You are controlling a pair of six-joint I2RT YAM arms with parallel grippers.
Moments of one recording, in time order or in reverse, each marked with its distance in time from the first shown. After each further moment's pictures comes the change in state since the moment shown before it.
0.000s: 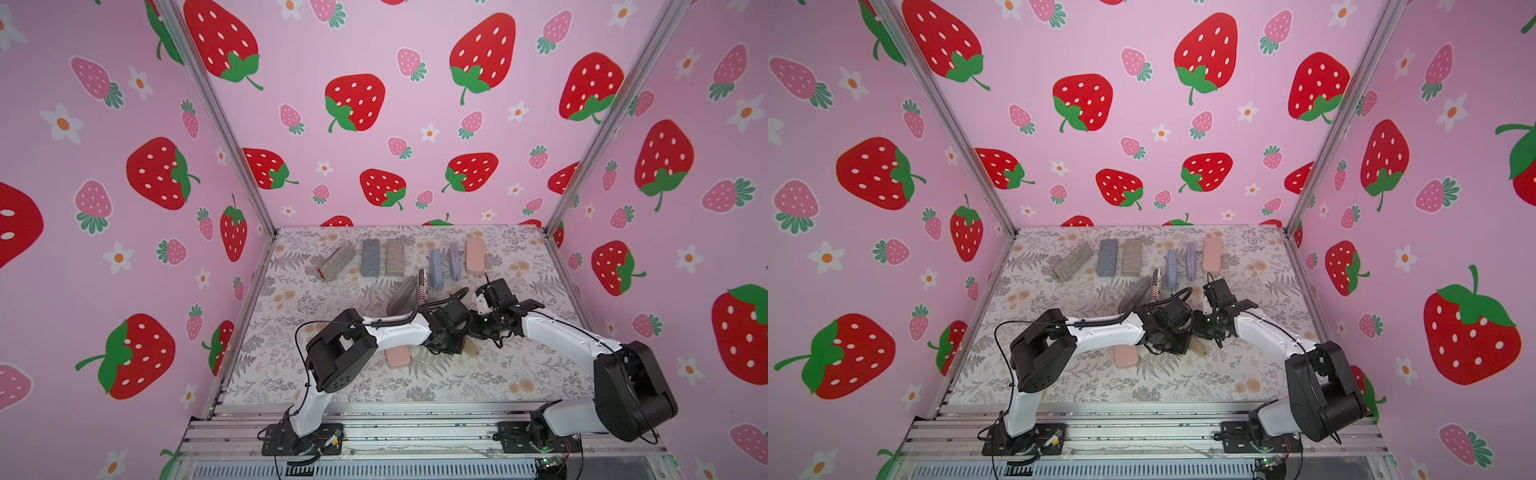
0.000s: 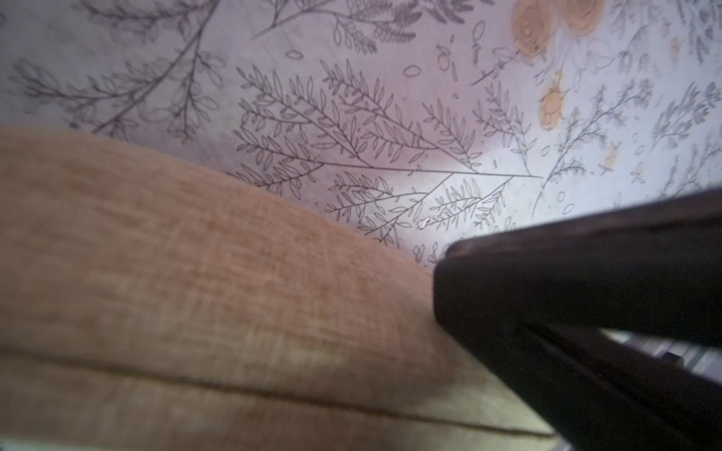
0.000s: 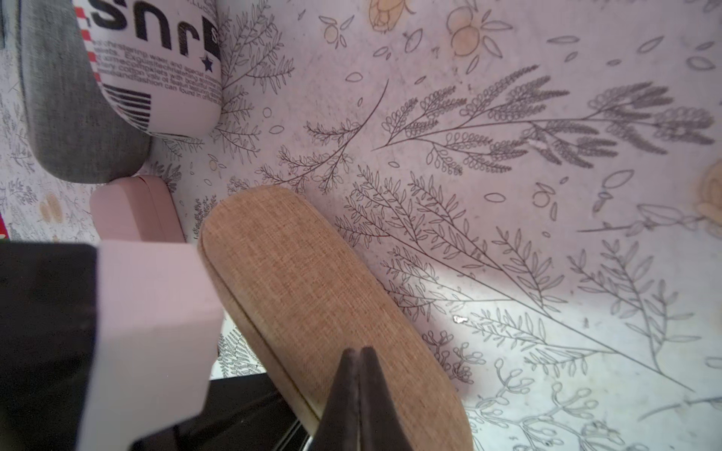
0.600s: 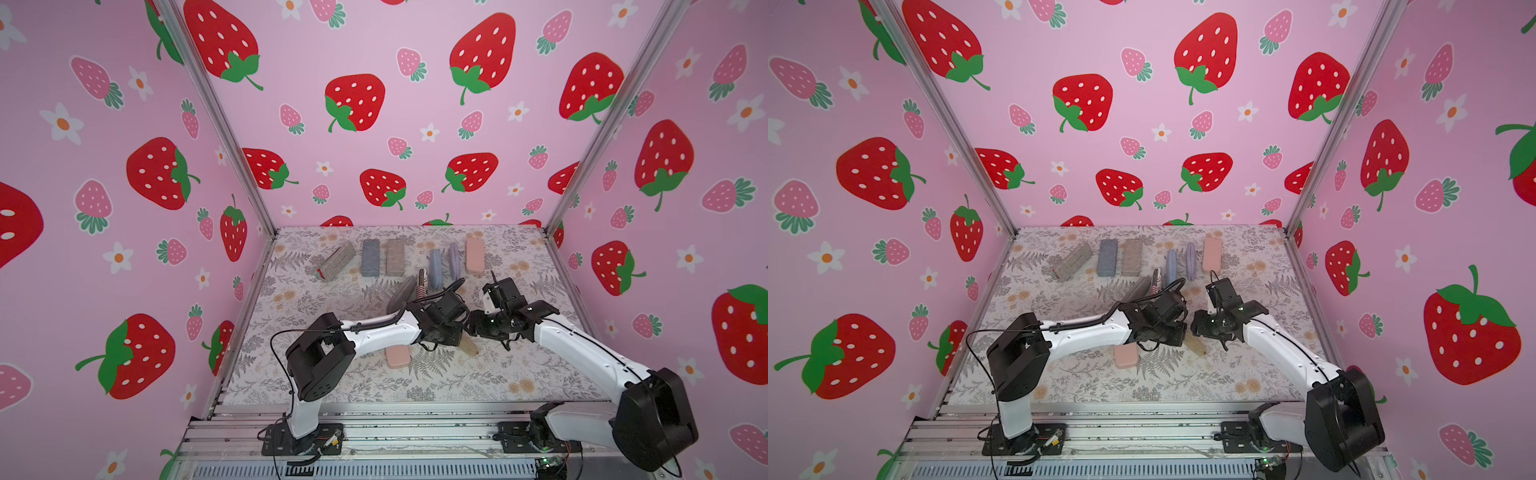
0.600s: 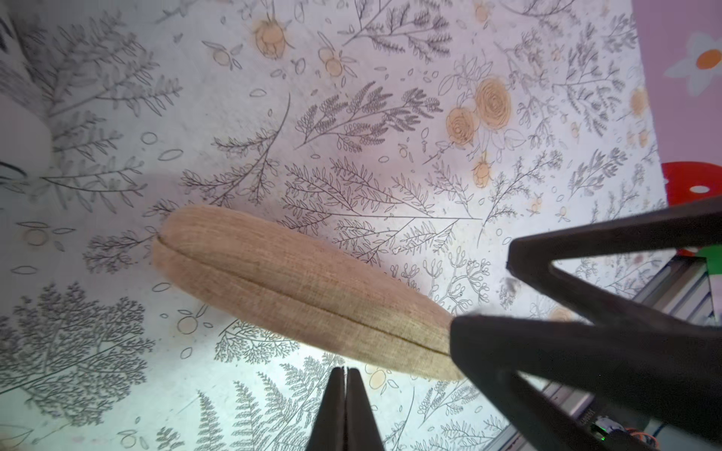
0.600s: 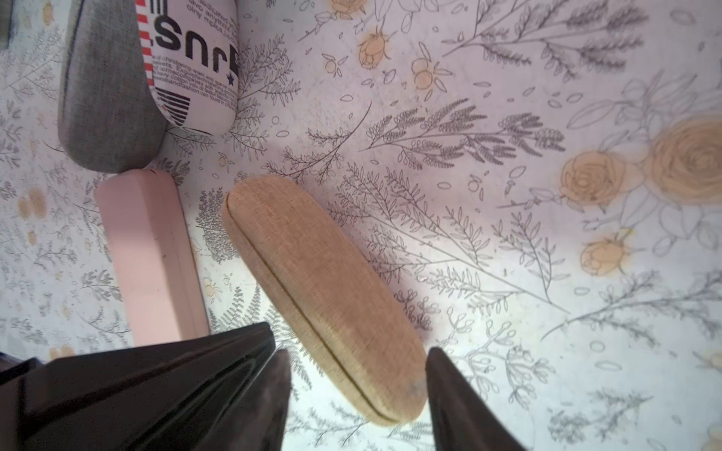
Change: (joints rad) left arm 0.008 -0.156 -0.058 0.013 -0.114 0.017; right arm 0.032 -0.144 0.048 -0.158 0.129 -0.052
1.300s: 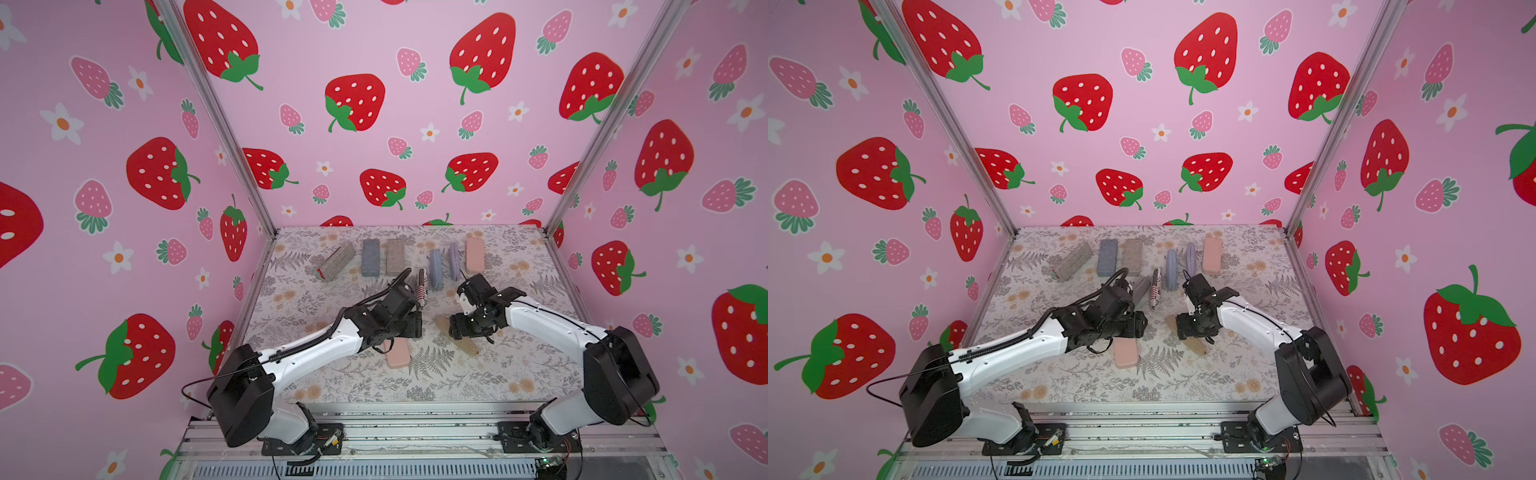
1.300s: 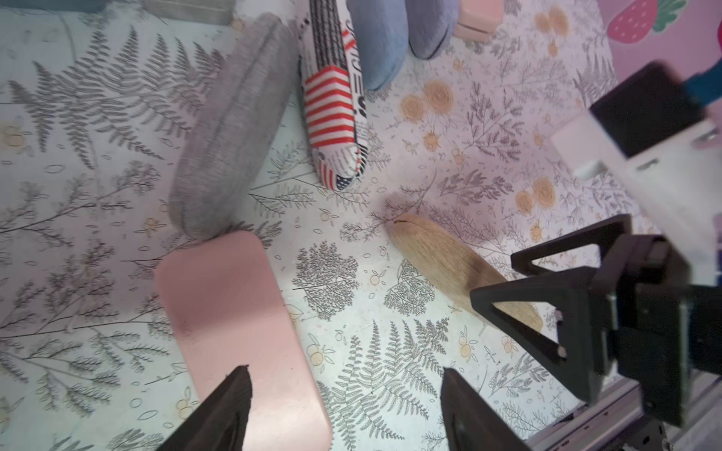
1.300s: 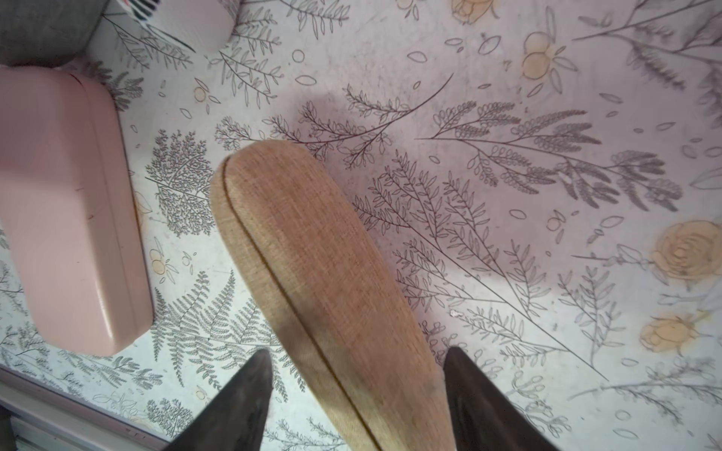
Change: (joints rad) left arm 0.174 -0.489 -0.356 -0.039 -0.137 -0.003; right arm 0.102 0.269 0.143 -0.087 0.094 -0.163
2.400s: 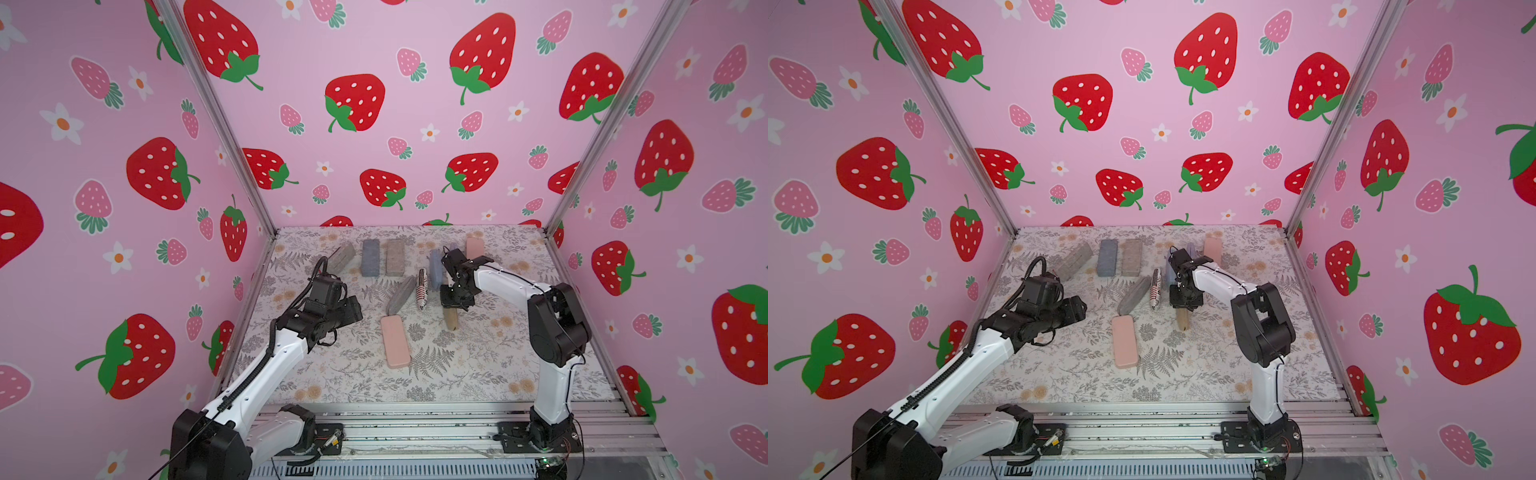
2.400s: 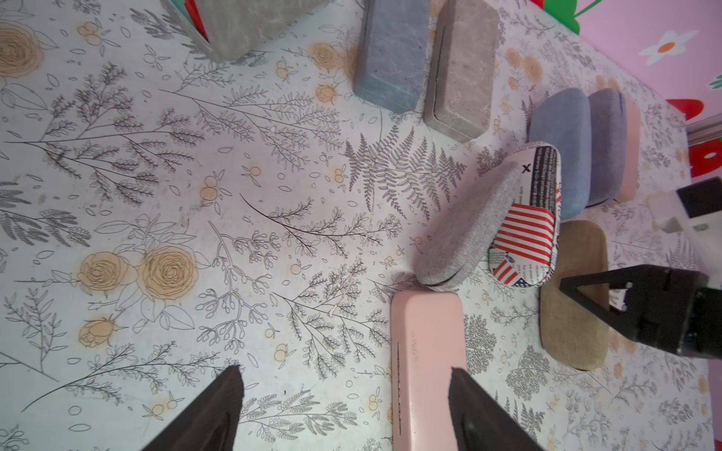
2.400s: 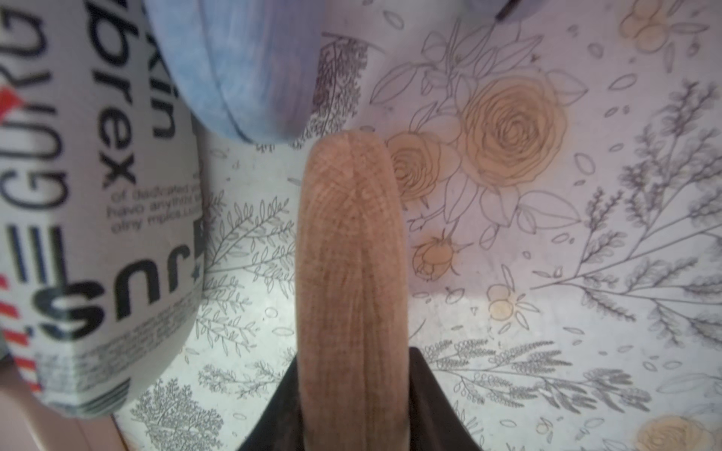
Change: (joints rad) left arm 0.514 -0.274 -0.154 -0.122 0.095 0.084; right arm -0.061 0.446 0.491 -0.124 0.198 0.093
